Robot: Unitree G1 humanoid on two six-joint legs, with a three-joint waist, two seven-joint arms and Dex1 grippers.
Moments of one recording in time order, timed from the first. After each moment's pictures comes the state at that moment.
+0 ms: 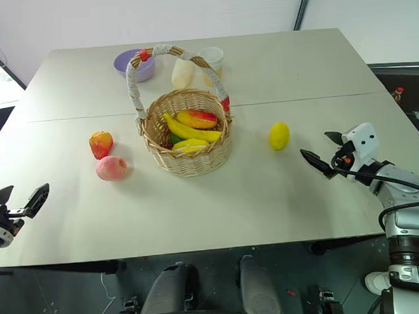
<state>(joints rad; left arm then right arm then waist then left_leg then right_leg) 0.23 0.59 0.68 -0.17 -0.54 0.39 -0.49 -0.22 -0.72 -0.30 0.26 0.34 0.12 0.85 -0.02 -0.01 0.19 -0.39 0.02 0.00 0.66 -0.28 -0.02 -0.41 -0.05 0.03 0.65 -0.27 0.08</state>
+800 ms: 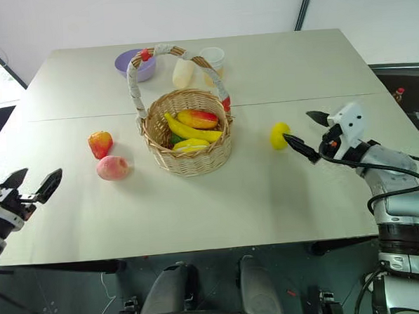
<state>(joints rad) 0.14 0.61 0.63 -0.30 -0.63 0.50 -0.50 -0.31 -0.71 -0.24 0.05 0.39 0.21 0.87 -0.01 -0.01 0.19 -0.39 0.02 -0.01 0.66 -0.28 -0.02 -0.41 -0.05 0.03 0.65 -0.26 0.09</state>
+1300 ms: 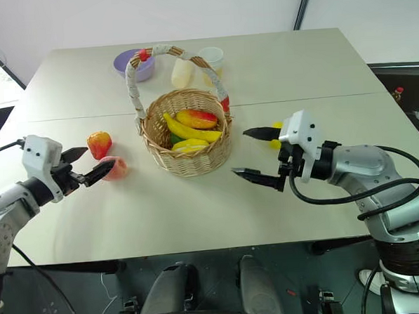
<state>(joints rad) -0.12 0.79 0.26 -0.25 -0.52 0.64 -0.59 -0.27 -0.76 -0.09 -0.49 0.61 0.54 0.95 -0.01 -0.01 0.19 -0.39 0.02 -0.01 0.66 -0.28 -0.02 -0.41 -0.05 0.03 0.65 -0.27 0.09</state>
